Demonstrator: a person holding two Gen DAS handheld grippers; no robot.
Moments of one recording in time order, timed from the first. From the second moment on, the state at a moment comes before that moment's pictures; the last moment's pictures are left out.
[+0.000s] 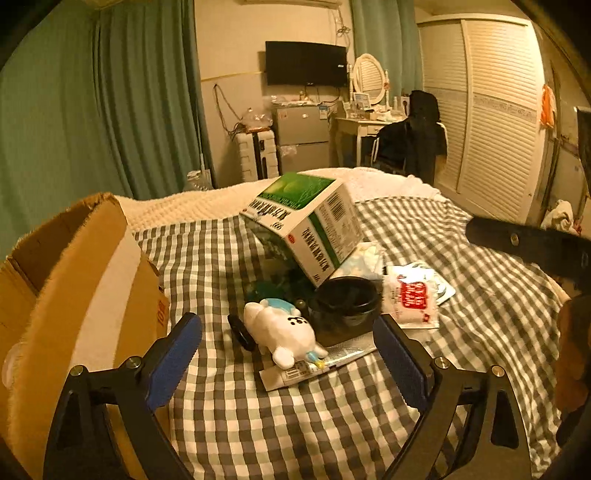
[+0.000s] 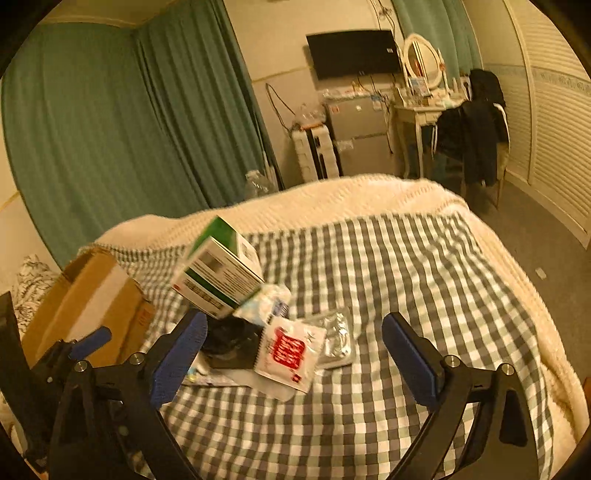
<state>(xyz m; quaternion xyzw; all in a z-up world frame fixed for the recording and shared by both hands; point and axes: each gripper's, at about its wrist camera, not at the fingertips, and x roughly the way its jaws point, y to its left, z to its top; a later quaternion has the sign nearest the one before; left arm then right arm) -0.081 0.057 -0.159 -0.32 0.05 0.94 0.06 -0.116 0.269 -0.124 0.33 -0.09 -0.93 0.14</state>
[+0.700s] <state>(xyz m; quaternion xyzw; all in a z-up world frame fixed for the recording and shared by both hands) -0.125 0.048 -0.193 -0.35 0.00 0.93 0.04 -0.155 0.227 -0.196 0.42 -0.02 -0.90 0.10</state>
